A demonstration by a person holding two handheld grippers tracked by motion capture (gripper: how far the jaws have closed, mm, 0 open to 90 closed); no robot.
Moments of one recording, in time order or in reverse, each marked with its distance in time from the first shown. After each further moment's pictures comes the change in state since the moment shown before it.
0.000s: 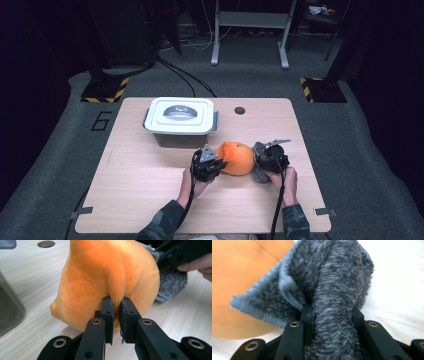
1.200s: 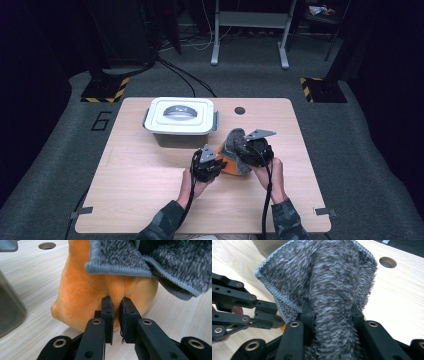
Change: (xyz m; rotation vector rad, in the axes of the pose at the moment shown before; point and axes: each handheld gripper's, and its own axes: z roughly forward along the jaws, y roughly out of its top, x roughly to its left) left arm -0.002 0.001 -0.001 -0.007 0.008 0.007; right arm 0.074 0.045 -0.053 -0.196 0.094 -0.212
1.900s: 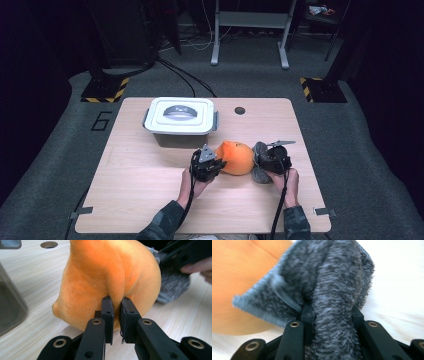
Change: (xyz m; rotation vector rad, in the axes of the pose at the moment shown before) left arm 0.002 -0.001 -0.001 -0.005 0.002 -0.017; right arm -0.067 -0.070 0.021 0.126 -0.086 0.231
